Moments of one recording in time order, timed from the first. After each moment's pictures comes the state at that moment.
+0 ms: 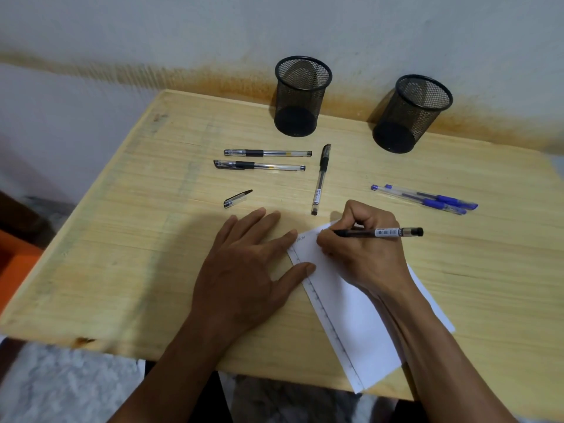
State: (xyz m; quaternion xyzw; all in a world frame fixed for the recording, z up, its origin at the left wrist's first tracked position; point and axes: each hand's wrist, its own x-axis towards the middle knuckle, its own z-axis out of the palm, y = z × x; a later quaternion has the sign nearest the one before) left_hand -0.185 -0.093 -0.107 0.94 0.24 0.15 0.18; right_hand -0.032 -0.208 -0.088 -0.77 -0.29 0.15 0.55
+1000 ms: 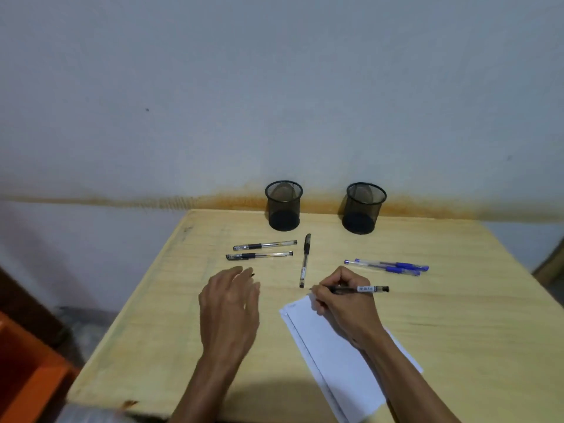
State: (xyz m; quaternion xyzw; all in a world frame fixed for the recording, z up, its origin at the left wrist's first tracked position) left_hand -0.180 -0.072 -0.091 0.86 0.33 0.37 0.15; right_hand -0.030 -0.216 -0.081 -0.62 -0.20 0.24 0.72
